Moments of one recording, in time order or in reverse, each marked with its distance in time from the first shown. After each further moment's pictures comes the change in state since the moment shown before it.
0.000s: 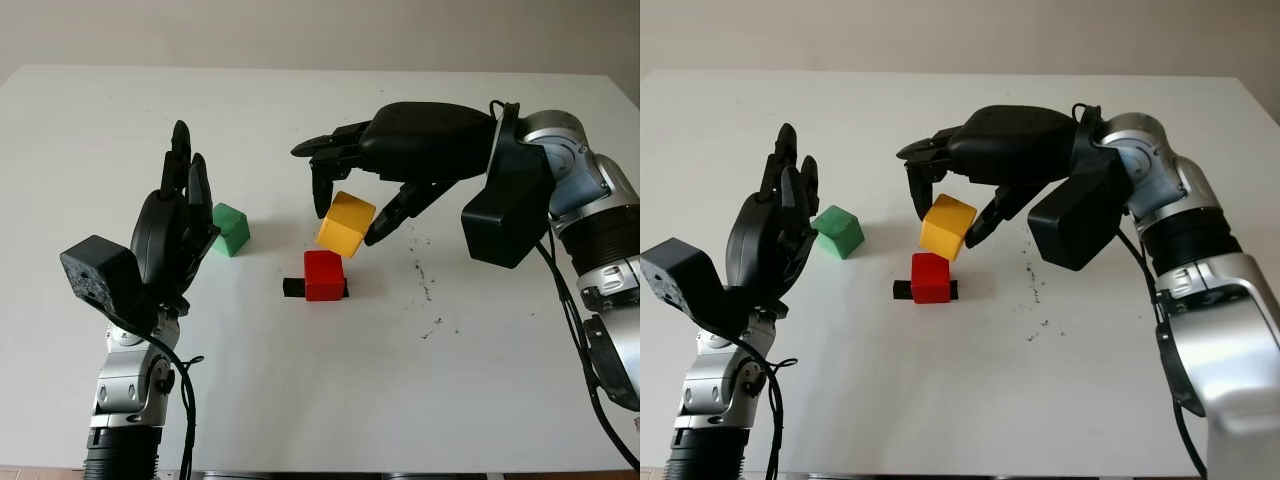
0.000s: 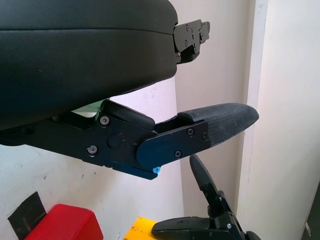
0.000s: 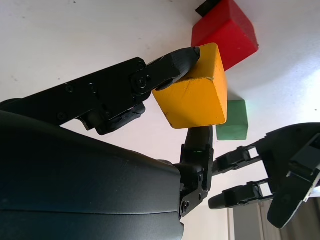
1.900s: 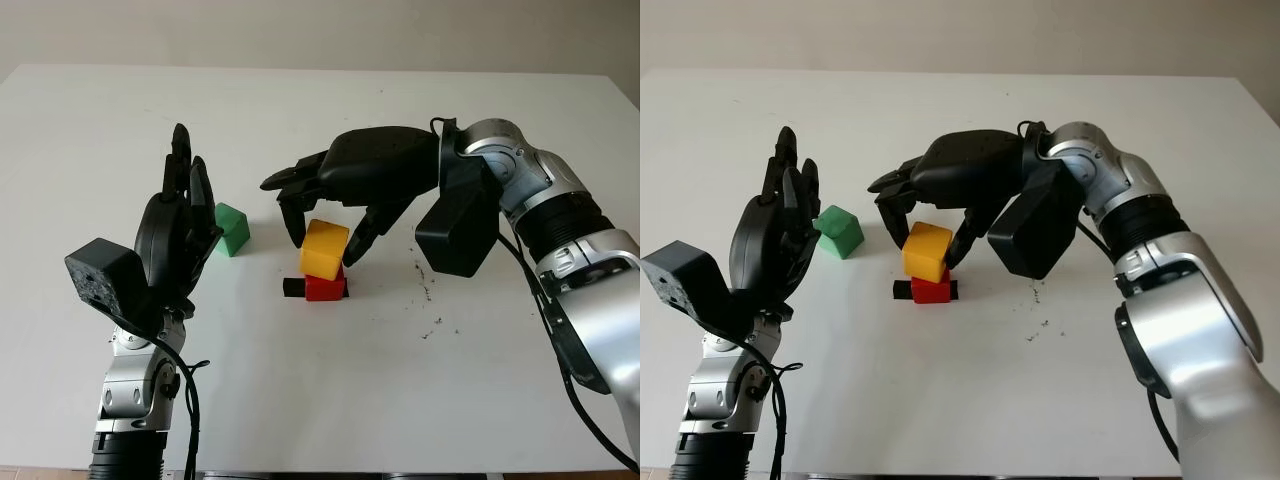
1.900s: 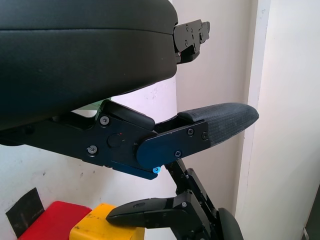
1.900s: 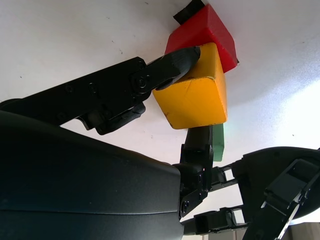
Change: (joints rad) left arm 0.016 -0.017 -0.011 -0.031 0.004 0.013 0.031; right arm -0.083 0.107 0.089 0.209 -0.134 -0.128 -0.107
